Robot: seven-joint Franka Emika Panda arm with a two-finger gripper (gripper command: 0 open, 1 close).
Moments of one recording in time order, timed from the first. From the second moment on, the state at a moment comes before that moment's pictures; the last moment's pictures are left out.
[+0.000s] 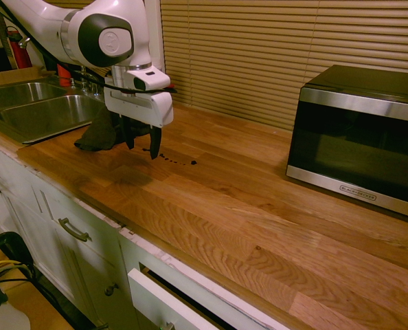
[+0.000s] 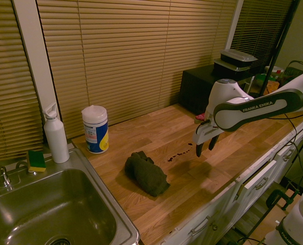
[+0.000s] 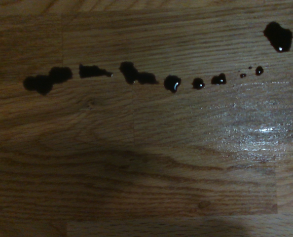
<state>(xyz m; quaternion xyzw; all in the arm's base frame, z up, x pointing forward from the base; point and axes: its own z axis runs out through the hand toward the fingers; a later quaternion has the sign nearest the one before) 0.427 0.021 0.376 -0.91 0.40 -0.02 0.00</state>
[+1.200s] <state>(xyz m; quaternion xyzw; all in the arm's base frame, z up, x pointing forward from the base) 0.450 0.197 0.430 -0.94 0.31 -0.11 0.06</state>
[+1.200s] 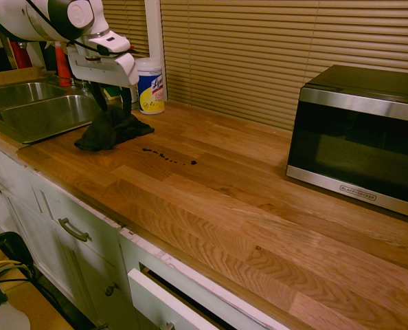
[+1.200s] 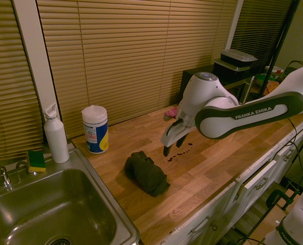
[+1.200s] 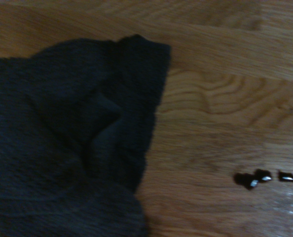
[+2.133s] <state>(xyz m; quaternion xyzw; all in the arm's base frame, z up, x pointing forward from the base) 0.527 0.310 0.351 -0.92 0.35 -0.14 0.03</state>
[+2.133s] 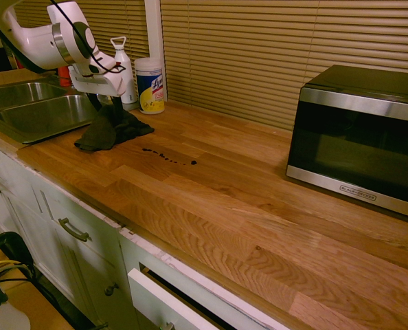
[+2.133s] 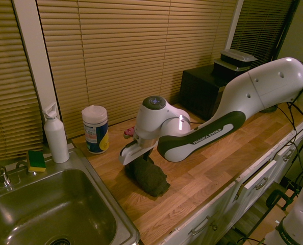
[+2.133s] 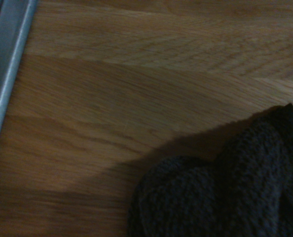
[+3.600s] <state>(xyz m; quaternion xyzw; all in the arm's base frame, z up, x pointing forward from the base) 0.545 0.215 0.339 -0.91 0.39 -0.09 -0.03</state>
